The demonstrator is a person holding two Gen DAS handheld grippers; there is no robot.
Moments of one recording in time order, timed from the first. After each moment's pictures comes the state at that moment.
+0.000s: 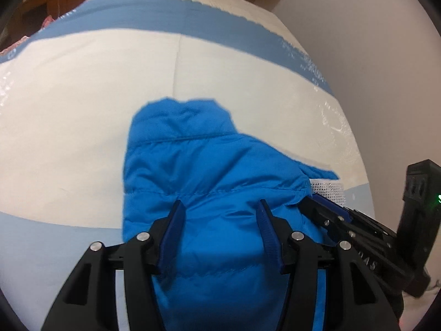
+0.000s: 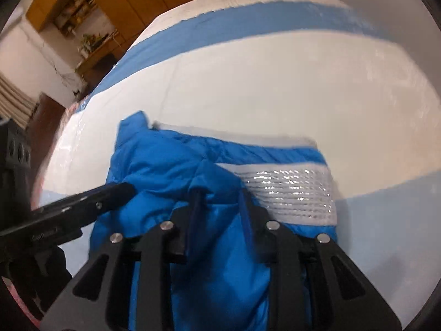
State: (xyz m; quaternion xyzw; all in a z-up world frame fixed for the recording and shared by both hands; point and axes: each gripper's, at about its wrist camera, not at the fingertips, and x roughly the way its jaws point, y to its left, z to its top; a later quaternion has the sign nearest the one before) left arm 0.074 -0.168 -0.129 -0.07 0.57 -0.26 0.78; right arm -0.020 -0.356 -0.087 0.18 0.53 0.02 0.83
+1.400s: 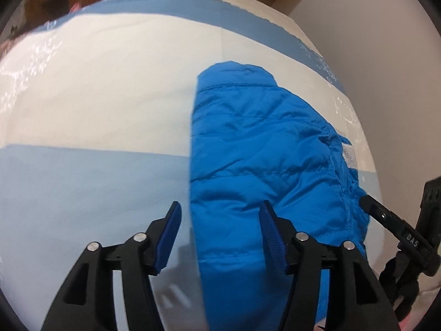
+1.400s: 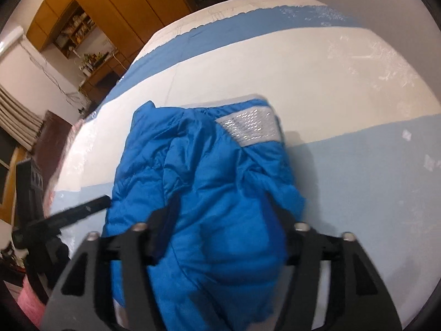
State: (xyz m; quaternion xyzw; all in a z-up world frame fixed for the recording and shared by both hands) left arm 0.014 -0.088 -0.124 -0.09 0.58 -0.21 0.78; right arm -0.110 -0.369 -0.050 0.20 0.50 0.00 0.84
